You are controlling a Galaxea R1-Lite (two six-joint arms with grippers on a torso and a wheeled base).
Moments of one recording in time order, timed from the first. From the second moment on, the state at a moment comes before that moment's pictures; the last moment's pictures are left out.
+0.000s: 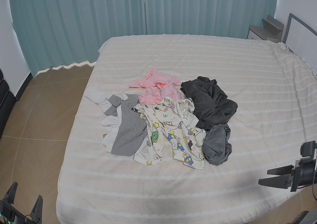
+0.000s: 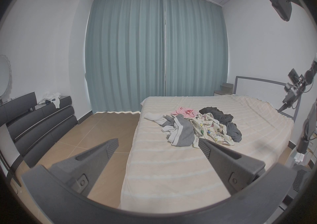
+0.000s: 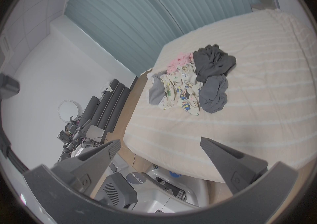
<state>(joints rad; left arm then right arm) 0.00 0.02 -0.02 0.02 -0.01 -0.01 0.24 1.01 -0.40 -0.01 0.52 0.28</state>
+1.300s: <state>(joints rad) 0.00 0.02 -0.02 0.02 -0.01 -0.02 0.54 2.30 -0.83 -0.70 -0.09 0.75</state>
